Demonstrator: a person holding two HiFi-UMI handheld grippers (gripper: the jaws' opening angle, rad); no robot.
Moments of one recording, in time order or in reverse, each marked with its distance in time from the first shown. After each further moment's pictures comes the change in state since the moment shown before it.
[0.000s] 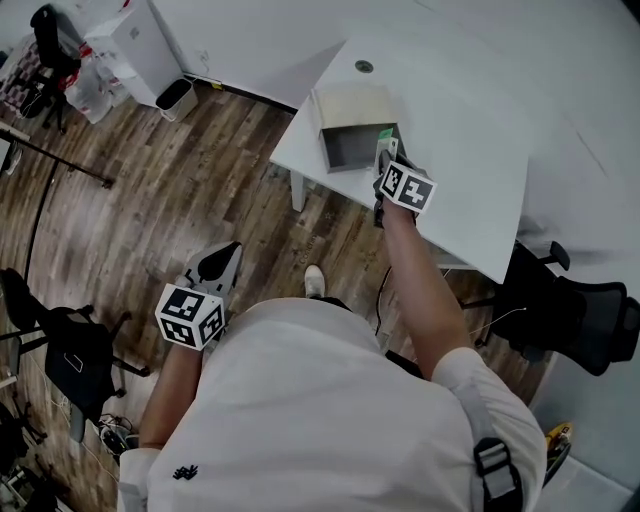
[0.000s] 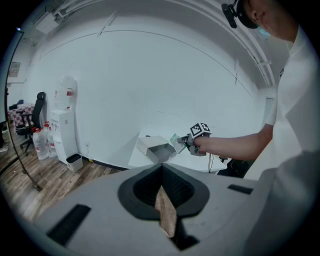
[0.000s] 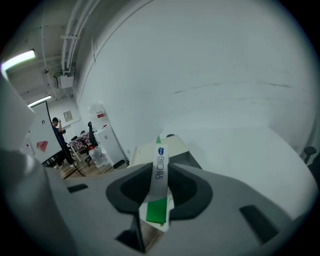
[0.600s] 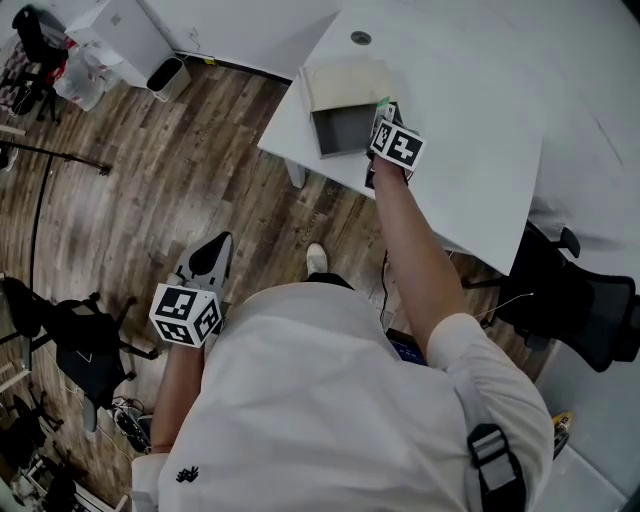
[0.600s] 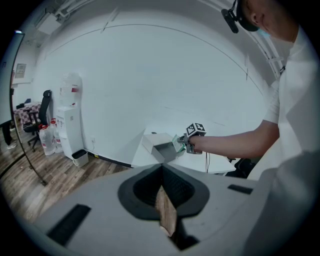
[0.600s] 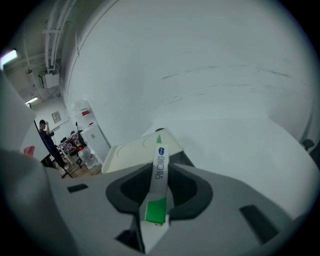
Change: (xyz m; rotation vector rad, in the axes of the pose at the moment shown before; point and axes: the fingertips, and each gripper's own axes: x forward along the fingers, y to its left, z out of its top) left arm 0.036 0.012 0.006 -0.039 0.053 0.081; right arm 0.090 -0.034 0.002 0.065 0.067 -0.080
